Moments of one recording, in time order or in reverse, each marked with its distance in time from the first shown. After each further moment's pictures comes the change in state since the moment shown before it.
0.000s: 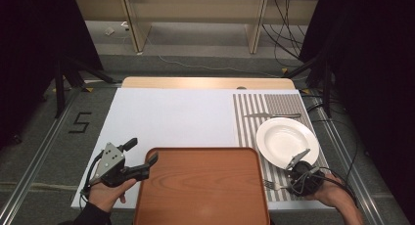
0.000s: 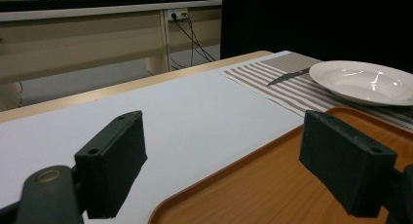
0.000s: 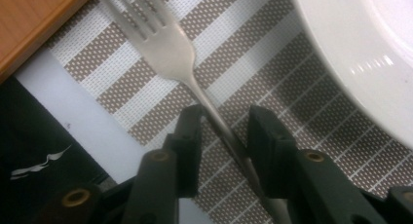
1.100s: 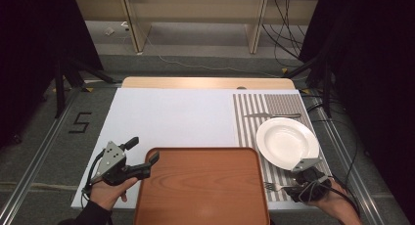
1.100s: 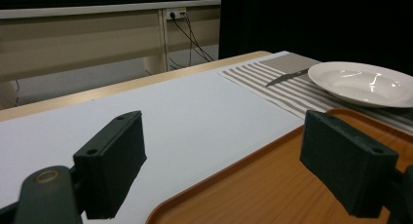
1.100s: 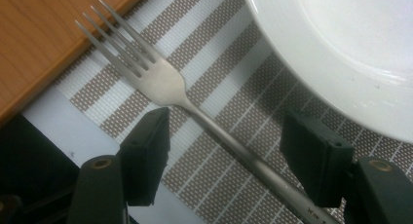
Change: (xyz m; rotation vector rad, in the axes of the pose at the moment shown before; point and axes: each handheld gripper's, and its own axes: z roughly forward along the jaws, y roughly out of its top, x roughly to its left) left arm 0.000 0.001 0.004 0.005 -0.005 -0.008; right arm 0.012 -0.020 -0.008 -0.205 -0.102 0.082
